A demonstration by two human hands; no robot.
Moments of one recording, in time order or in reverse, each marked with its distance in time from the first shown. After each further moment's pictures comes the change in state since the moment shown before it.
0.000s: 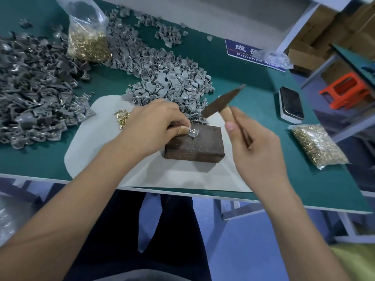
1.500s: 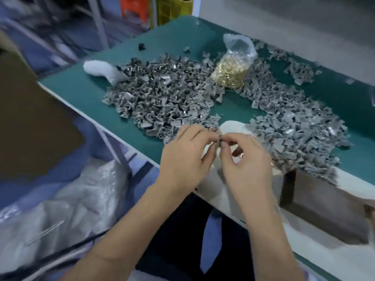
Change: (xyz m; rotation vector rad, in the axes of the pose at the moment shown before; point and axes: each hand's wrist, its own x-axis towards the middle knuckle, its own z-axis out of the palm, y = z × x) left_hand -0.125 -0.072 -0.044 0.131 0.514 -0.435; right_hand 0.017 -0.137 0.177 0.298 -0.177 -0.269
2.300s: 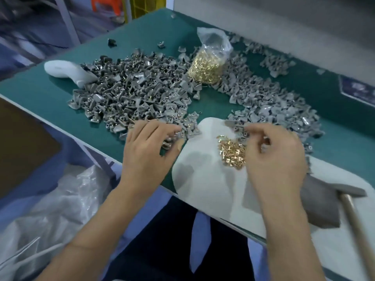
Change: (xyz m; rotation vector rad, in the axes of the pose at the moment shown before) left_hand 0.004 -0.032 -0.009 0.061 0.131 0.049; right_hand 0.019 0.009 -0.053 -0.263 0.219 0.112
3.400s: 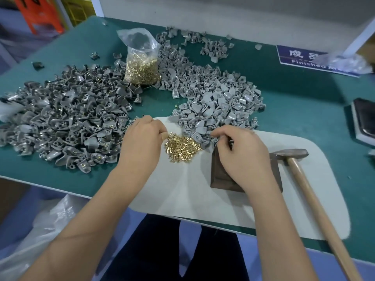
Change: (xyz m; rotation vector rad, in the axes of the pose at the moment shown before) left_hand 0.054 0.065 0.075 0.107 -0.505 -0.041; right_hand 0.004 0.087 -0.028 -0.042 -0.218 0.098
